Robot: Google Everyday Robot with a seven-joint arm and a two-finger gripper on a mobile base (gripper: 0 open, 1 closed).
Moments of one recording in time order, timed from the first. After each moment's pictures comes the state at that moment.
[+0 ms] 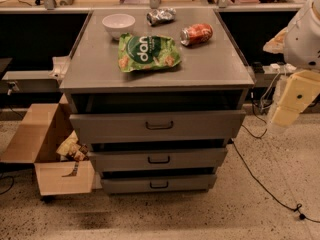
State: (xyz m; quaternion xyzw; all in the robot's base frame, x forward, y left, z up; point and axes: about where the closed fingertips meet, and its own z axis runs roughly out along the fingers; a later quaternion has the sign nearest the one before) arm 0.438 -0.216 0.977 -0.60 0.78 -0.04 0.16
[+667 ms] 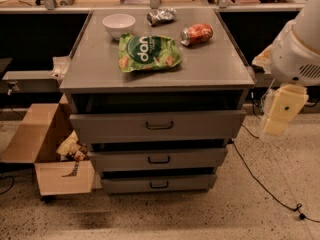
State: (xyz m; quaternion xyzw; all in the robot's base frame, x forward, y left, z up) arm 0.445 -0.215 0.944 -0.62 0.77 -0.03 0.14
